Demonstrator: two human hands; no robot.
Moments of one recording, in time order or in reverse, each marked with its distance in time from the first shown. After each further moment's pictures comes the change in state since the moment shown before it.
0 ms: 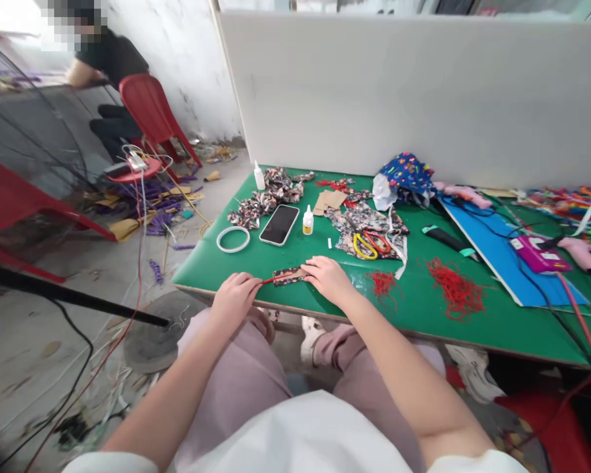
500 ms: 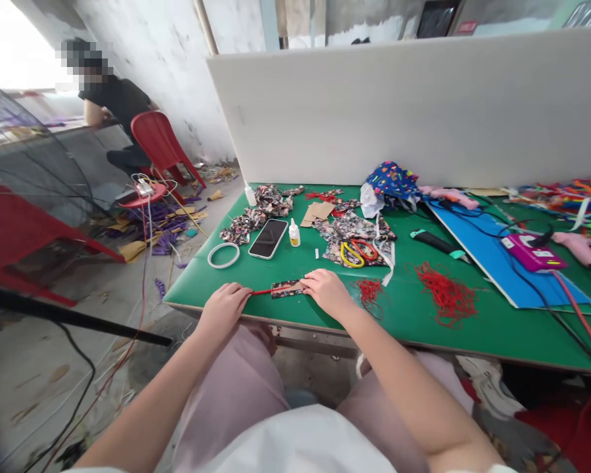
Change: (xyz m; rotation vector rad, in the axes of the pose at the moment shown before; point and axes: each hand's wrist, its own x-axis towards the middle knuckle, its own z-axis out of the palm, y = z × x) left_hand 0.014 0.006 -0.009 0.120 -0.143 0.011; right_hand -0.022 0.022 0.000 -0.010 0.067 0.006
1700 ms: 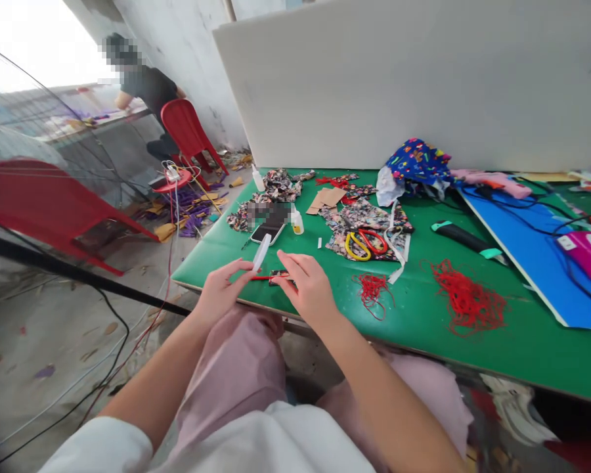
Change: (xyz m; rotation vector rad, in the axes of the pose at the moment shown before) left_hand 0.017 0.046 -0.032 -0.469 0.210 -0.237; right_hand 0.003 -0.049 -0.034 0.376 0.467 -0.054
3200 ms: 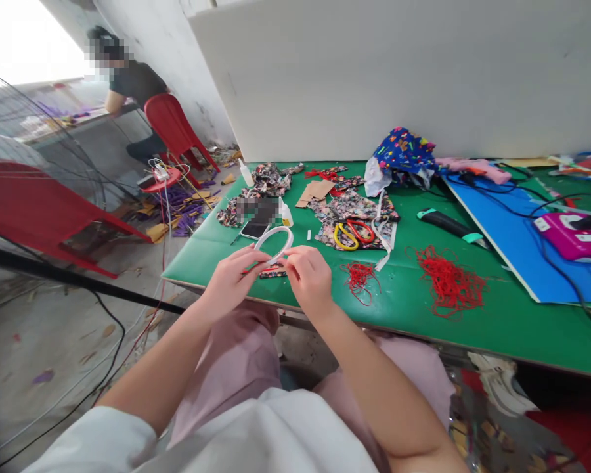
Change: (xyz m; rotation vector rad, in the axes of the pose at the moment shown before) left_hand 0.015 0.055 0.003 -0.123 -0.118 0.274; right_hand -0.007 0.005 -0.010 0.001 0.283 0.050
